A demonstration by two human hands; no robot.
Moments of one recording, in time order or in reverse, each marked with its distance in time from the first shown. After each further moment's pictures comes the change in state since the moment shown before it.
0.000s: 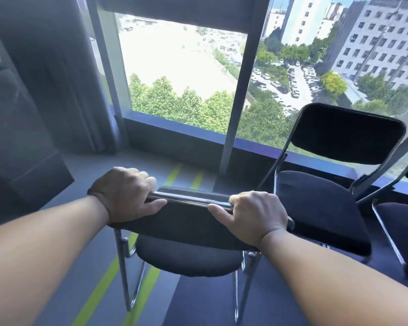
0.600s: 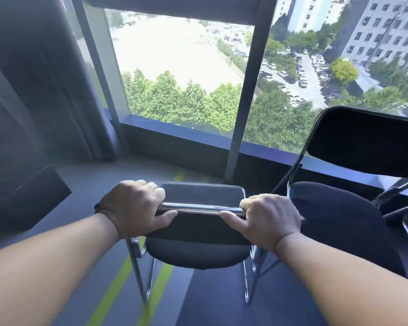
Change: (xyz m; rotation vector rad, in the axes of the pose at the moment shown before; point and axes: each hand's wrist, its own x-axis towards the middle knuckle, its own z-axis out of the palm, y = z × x) left_hand 0.080 -0.033 0.072 0.006 -0.030 -0.031; right_hand 0.107 0.068 0.043 0.029 0.032 -0.024
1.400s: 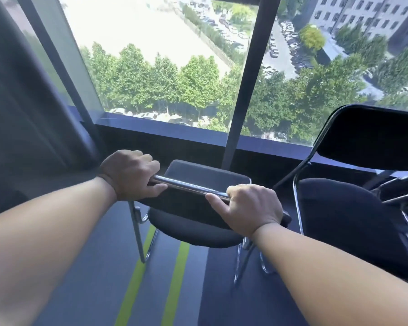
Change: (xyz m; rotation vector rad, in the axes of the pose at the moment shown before) left_hand 0.108 -0.202 0.102 -0.110 -0.070 0.220; right_hand 0.169 -0.057 0.012 0.072 -0.134 0.304
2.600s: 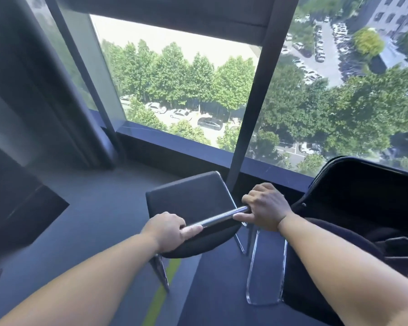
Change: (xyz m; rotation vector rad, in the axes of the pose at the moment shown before) left_hand 0.121 0.134 -0.019 -0.564 -0.791 -0.795; right_hand 0.138 0.199 -0.013 -0.190 -0.153 -0.481
